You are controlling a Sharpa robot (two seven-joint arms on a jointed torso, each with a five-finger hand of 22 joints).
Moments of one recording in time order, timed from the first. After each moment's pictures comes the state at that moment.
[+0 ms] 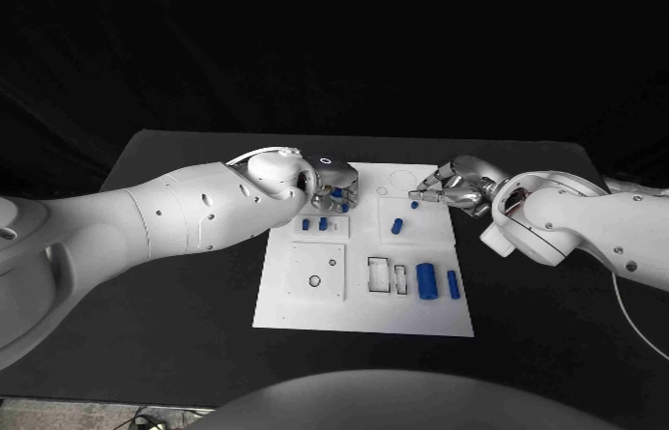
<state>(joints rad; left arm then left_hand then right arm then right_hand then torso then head) 1.26 -0.39 -0.21 1.10 -1.63 -0.07 0.05 1.72 -0.07 0.26 0.28 0.07 1.02 0.10 0.07 0.14 1.08 0.05 0.07 0.06 1.47 0.00 1.57 1.31 0.02 1.46 0.14 1.57 1.31 1.28 -0.96 -0.22 1.63 -0.89 -0.37 -0.23 1.16 0.02 0.07 0.15 0.17 0.79 0.20 0.15 0.21 1.46 0.12 1.57 1.31 1.46 0.07 1.57 1.31 0.01 1.47 0.17 1.57 1.31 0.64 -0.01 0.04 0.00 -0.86</state>
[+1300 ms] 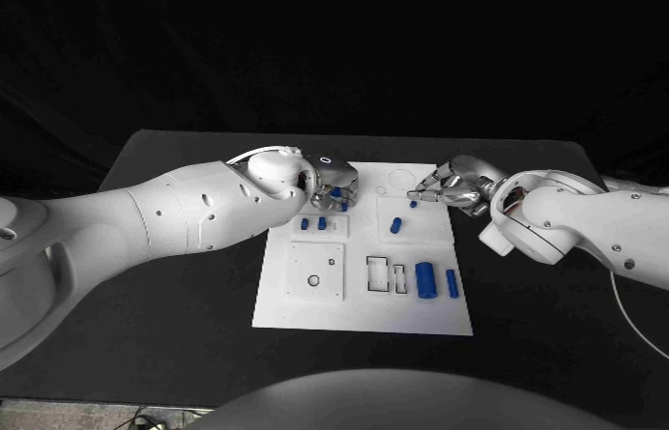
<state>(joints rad) 1.26 -0.39 -0.21 1.10 -1.65 -0.06 0.04 1.72 -0.08 0.29 0.28 0.07 1.01 0.09 0.08 0.13 1.09 0.05 0.07 0.06 1.47 0.00 1.57 1.31 0.02 1.47 0.14 1.57 1.31 1.28 -0.96 -0.22 1.63 -0.88 -0.36 -0.23 1.16 0.02 0.07 0.15 0.17 0.80 0.20 0.15 0.21 1.46 0.12 1.57 1.31 1.46 0.07 1.57 1.31 0.01 1.47 0.17 1.57 1.31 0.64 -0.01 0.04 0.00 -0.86</state>
